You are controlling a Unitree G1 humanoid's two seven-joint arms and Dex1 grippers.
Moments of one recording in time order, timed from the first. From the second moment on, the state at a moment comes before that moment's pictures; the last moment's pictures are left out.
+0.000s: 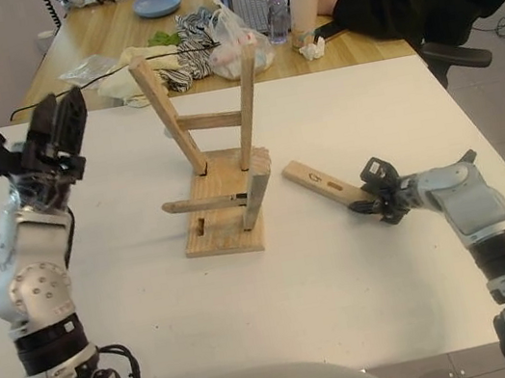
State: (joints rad) left arm -0.30 0.32 0.35 -0.31 -0.91 0.42 -0.38; right arm -0.23 -0.73 0.14 0.21 0.13 0.47 0.83
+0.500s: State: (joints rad) left arm -0.55 0.38 0.34 -0.33 -1.49 0.65 -0.43; right arm -0.88 -0.56 -0.15 -0.05 0.84 0.68 1.00
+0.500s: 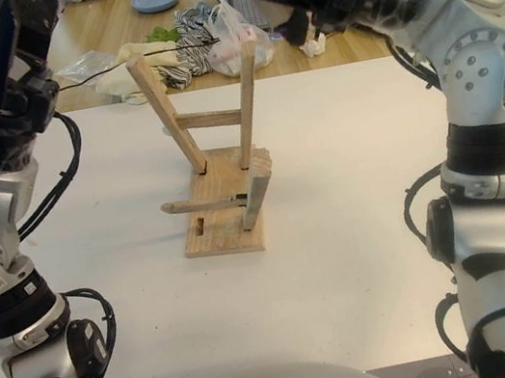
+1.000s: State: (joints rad) left arm -0.52 0.20 0.22 -0.40 -1.48 0.58 -0.46; right arm -0.82 -0.57 -0.04 -0.10 0.92 0.89 1.14
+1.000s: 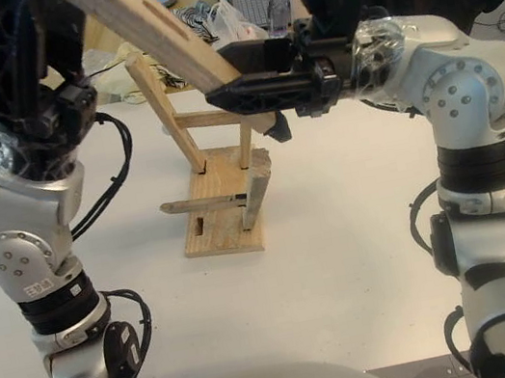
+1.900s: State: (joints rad) left arm -0.58 0.31 0.49 -0.32 -1.42 0.37 -0.49; right arm -0.80 -0.65 0.04 -0.13 0.83 0.92 1.19
